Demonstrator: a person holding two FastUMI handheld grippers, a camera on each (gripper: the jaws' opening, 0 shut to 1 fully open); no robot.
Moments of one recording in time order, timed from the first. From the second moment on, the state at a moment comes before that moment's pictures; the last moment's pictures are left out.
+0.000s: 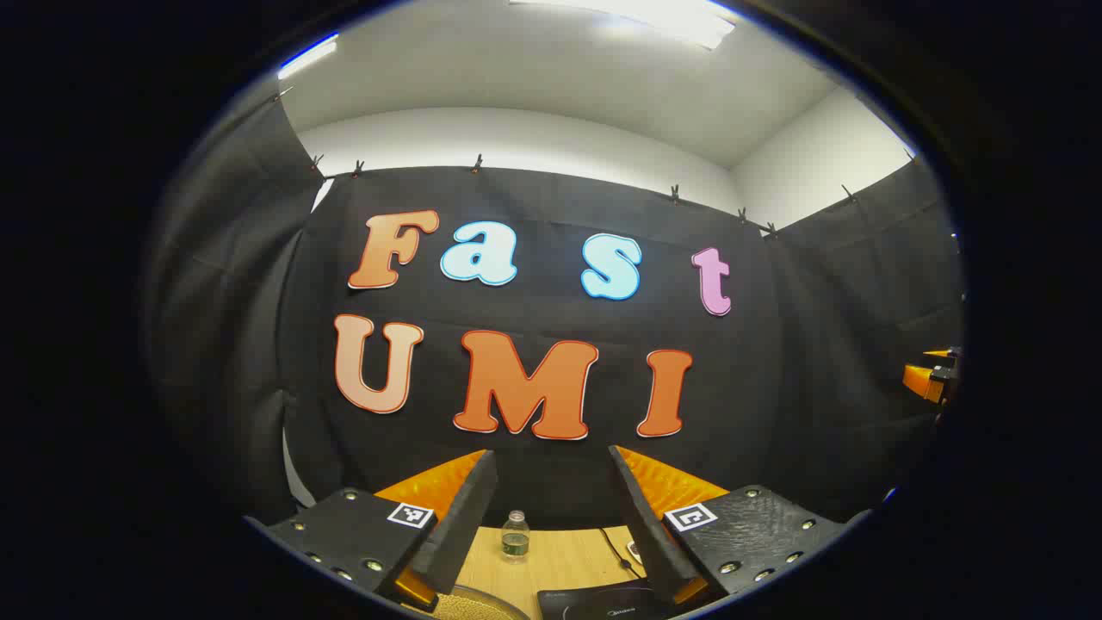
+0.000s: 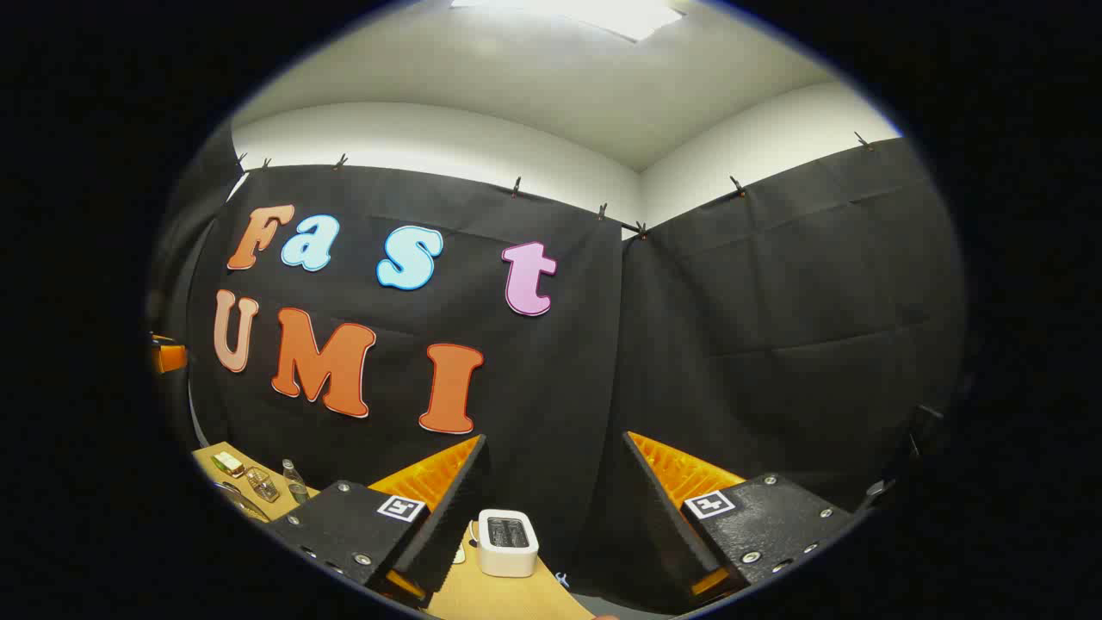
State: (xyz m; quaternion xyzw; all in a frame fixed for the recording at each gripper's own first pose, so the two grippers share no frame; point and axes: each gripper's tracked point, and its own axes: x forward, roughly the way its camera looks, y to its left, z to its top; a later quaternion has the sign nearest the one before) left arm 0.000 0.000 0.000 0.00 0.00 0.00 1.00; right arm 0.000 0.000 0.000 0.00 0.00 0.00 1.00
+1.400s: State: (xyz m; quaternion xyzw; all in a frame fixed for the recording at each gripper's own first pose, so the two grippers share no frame) left arm -0.008 -0.014 0.008 0.00 0.00 0.00 1.00; right arm -0.004 -0.003 0.005 0.00 -0.01 0.01 1.00
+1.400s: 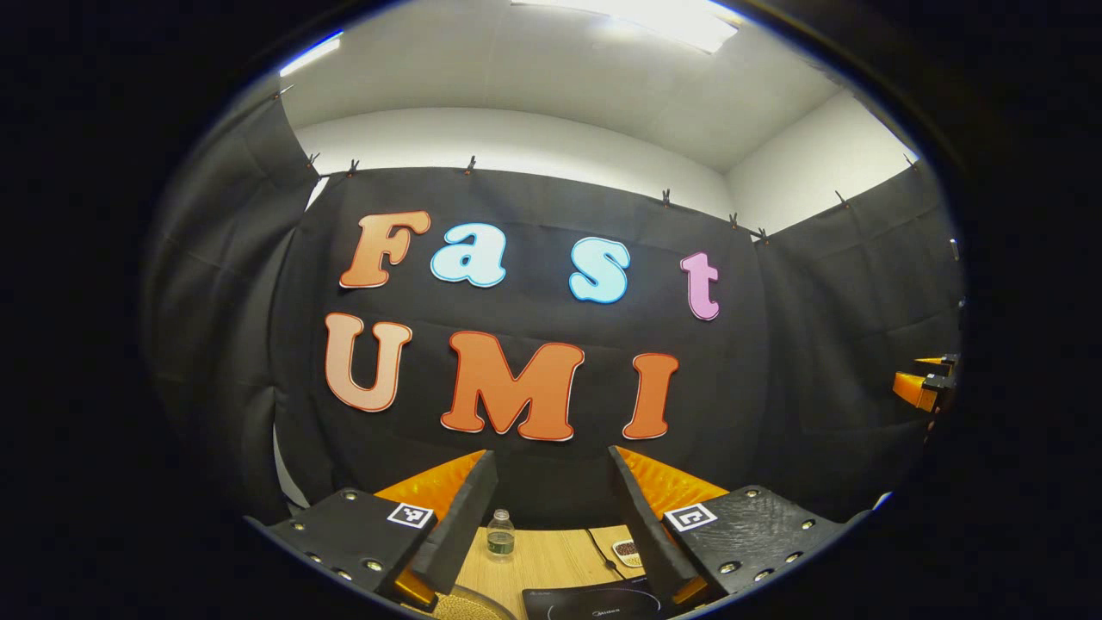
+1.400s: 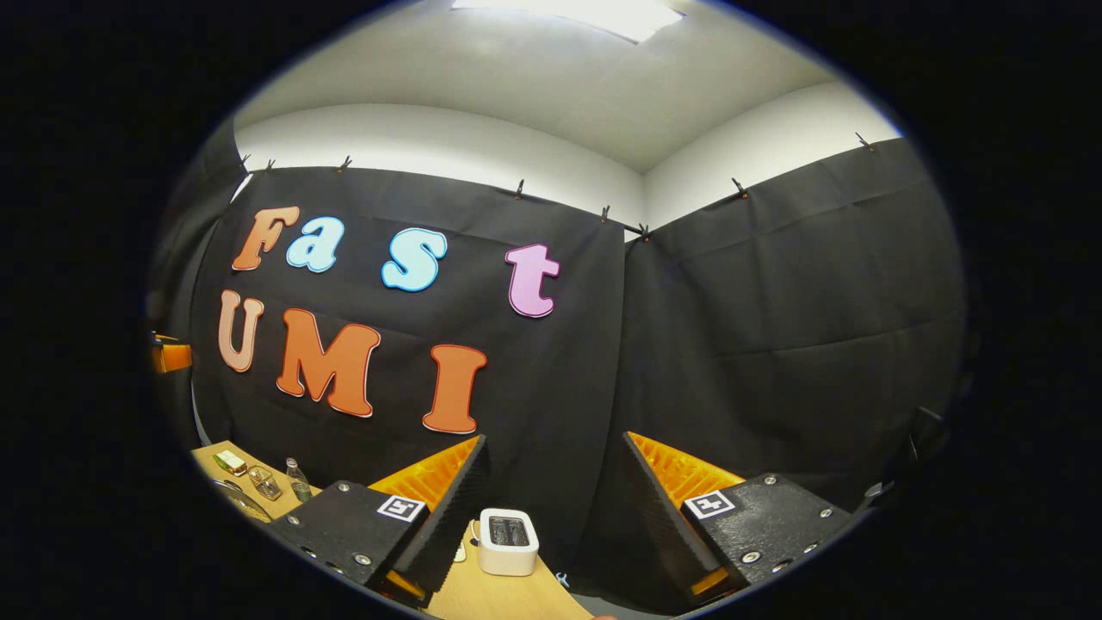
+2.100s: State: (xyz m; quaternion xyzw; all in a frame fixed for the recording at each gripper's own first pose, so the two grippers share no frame) left arm -0.052 -0.035 0.021 0.02 -0.02 0.07 1.00; right arm 0.033 0.005 -0.011 0.02 -0.02 0.10 0.99
